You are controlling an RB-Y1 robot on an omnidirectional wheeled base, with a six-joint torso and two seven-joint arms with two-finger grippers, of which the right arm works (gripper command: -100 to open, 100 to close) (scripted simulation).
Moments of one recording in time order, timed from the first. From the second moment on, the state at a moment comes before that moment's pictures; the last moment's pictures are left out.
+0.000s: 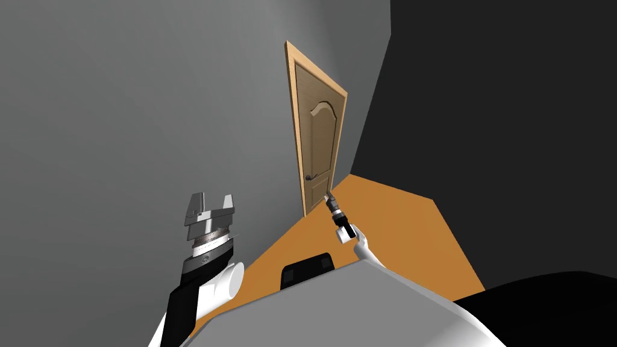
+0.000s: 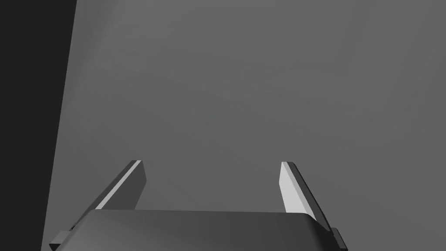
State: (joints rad) arm 0.06 -0.19 0.09 -1.30 -0.03 -0.66 -0.09
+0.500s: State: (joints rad) arm 0.01 -0.20 0.10 -1.19 -0.04 -0.67 -0.10
